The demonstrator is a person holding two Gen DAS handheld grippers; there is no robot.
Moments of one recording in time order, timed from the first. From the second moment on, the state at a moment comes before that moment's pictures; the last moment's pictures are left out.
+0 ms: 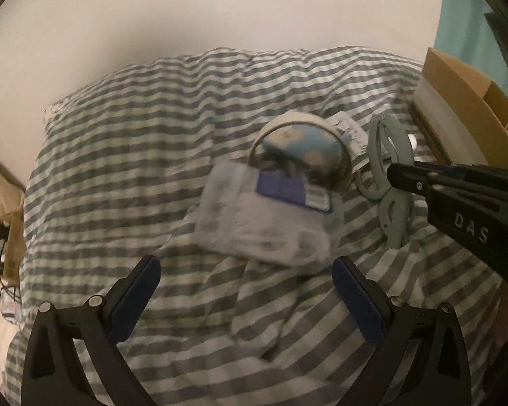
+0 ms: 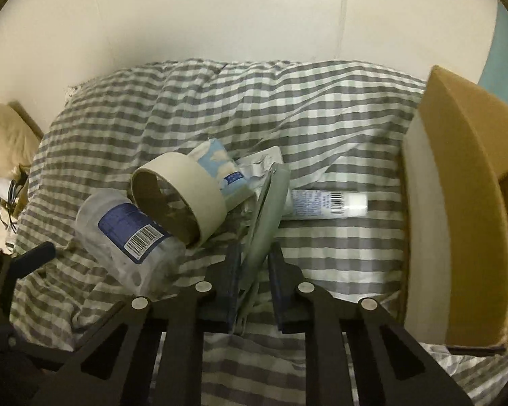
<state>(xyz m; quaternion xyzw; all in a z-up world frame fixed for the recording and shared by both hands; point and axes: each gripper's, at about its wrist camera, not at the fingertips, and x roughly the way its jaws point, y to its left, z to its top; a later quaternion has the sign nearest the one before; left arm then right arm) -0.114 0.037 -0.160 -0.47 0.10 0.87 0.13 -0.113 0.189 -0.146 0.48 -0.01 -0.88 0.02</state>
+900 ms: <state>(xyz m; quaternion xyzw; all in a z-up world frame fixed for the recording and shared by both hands) -0.142 0.044 -0.173 -0.46 0.09 0.87 0.17 -0.117 0.202 -0.153 0.47 -0.06 -0.88 0.05</state>
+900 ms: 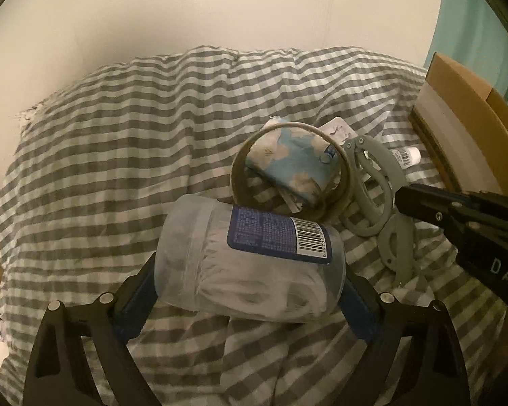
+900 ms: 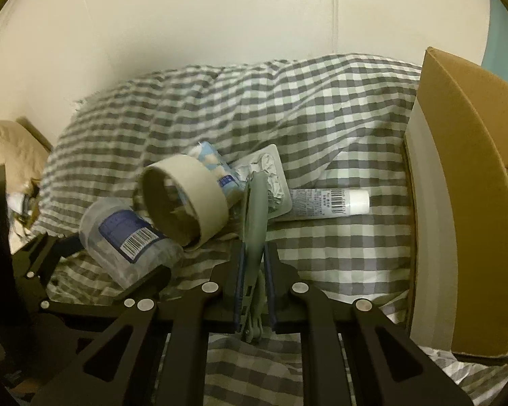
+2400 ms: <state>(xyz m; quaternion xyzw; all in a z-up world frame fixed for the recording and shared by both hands) -0.080 0.238 0.029 -0.35 0.07 0.90 0.25 -0.028 0.387 0.088 0.31 -0.03 -0.95 -0.03</state>
